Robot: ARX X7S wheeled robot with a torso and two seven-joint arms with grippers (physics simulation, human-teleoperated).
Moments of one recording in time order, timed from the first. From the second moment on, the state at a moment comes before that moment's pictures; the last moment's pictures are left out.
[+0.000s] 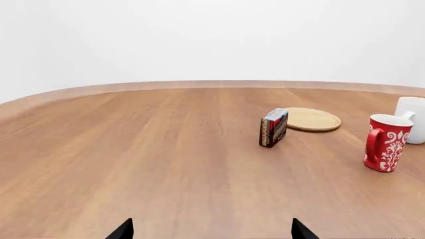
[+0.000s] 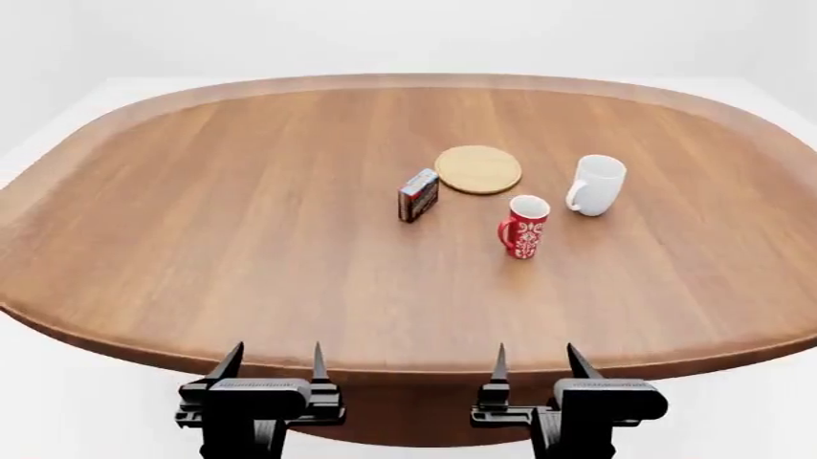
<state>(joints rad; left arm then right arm) 0.00 -0.06 0.07 0.00 -0.06 0.00 -0.06 0.01 0.06 -0.07 0.02 0.06 -0.01 0.08</state>
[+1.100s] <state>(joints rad) -0.03 -0.16 0.13 0.27 -0.15 -0.28 -0.14 0.05 0.15 -0.13 -0.29 0.20 0.38 0.17</state>
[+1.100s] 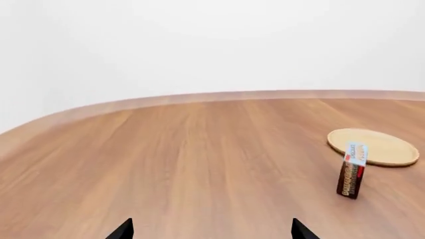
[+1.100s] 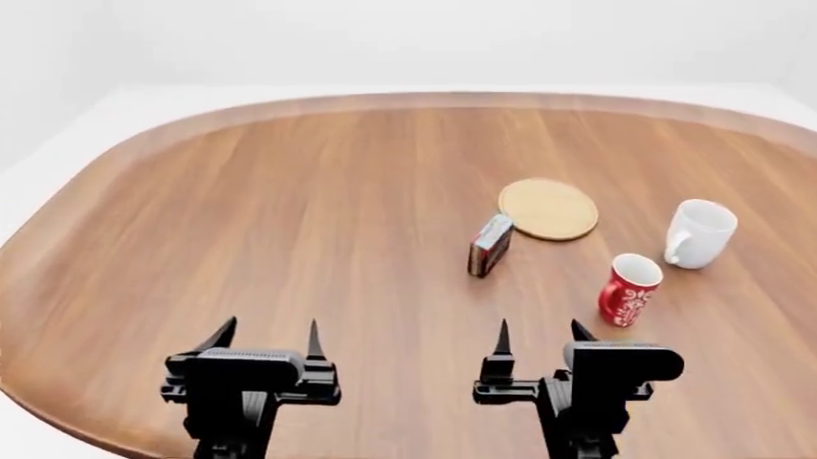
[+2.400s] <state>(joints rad) -0.03 -0.21 0.14 0.36 -0.21 -0.36 -0.18 0.09 0.19 -0.12 -0.35 0.28 0.49 0.22</state>
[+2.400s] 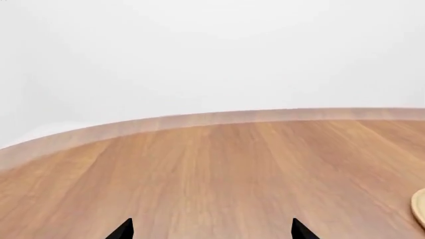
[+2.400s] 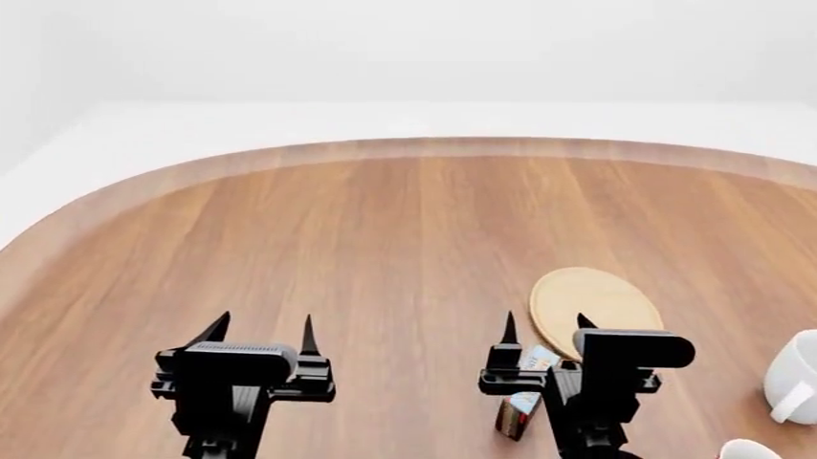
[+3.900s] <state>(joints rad) -0.02 -0.25 0.14 0.38 -0.26 -0.36 -0.20 0.51 0.02 -0.03 0.14 0.86 0.90 1.06</state>
